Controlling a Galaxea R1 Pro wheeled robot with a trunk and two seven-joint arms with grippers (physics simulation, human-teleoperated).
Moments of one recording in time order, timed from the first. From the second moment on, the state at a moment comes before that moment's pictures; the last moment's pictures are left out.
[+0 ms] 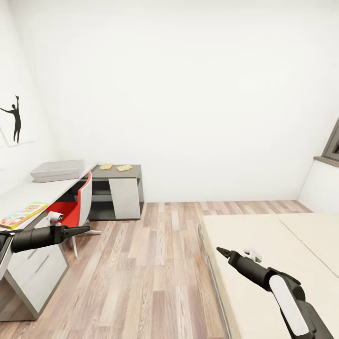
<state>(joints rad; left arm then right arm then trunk) -0.61 0.45 0.28 -1.06 0.05 0.80 -1.57 -0.27 -0.13 -0.11 -1.31 -0.79 0.71 0.12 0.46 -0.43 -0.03</state>
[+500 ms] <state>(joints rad) -0.61 0.45 0.28 -1.06 0.05 0.80 -1.57 -0.27 -0.13 -0.11 -1.31 -0.79 0.71 0.12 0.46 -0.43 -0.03</state>
